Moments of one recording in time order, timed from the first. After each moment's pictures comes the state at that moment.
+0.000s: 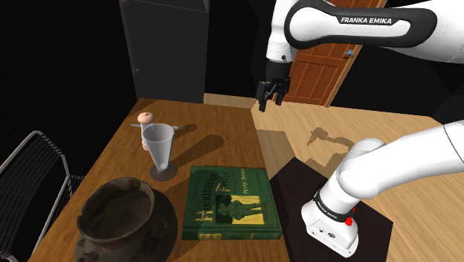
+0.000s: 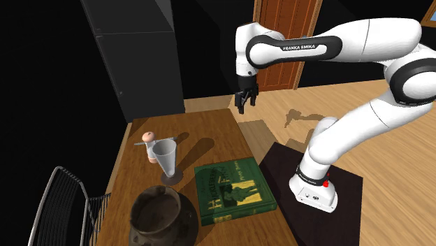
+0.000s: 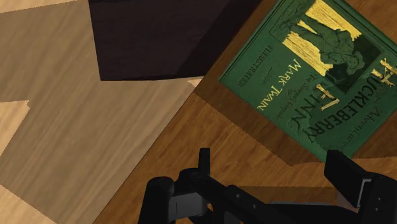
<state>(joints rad) 0.02 -0.59 0.11 -2.33 0.09 1.62 0.18</state>
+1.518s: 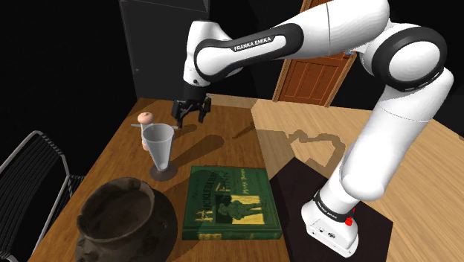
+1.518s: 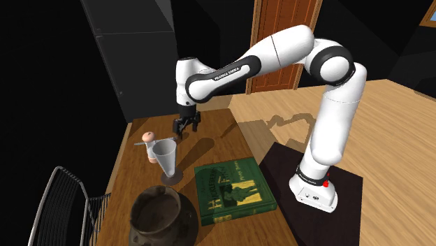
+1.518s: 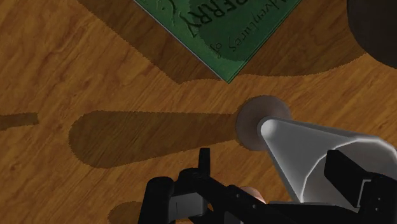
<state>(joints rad) 0.13 0.10 0.29 -1.95 0.14 2.10 0.38</state>
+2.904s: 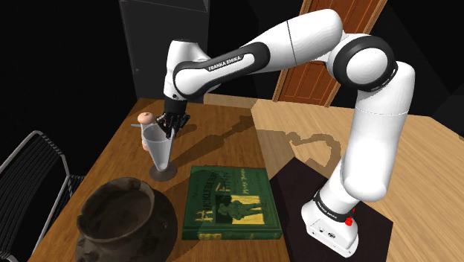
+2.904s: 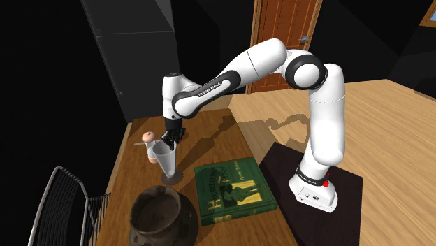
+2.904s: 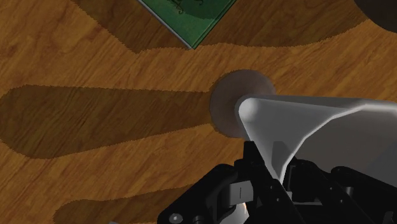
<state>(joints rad) 0.18 0.33 0.30 -1.81 0.09 2.22 0.42</state>
